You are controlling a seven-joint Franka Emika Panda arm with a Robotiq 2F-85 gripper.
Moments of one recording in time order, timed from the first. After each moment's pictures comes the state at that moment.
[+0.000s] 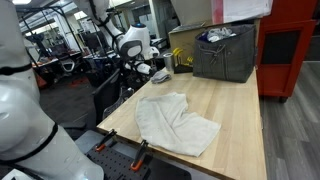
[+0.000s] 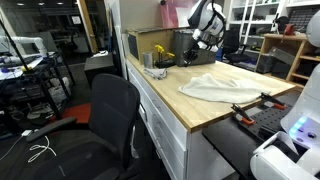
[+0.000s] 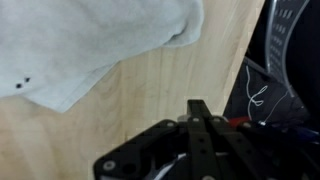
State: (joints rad) arm -0.36 0.32 0.48 -2.29 0.52 2.83 -0.47
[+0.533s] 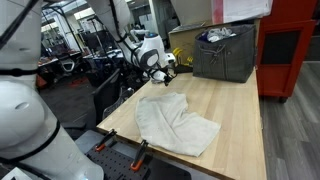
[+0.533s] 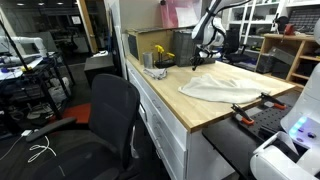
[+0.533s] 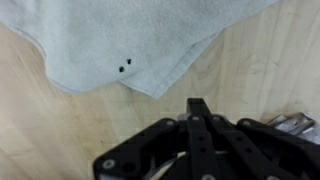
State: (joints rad) arm -0.16 0.52 0.14 -2.15 0.28 2.98 -0.20
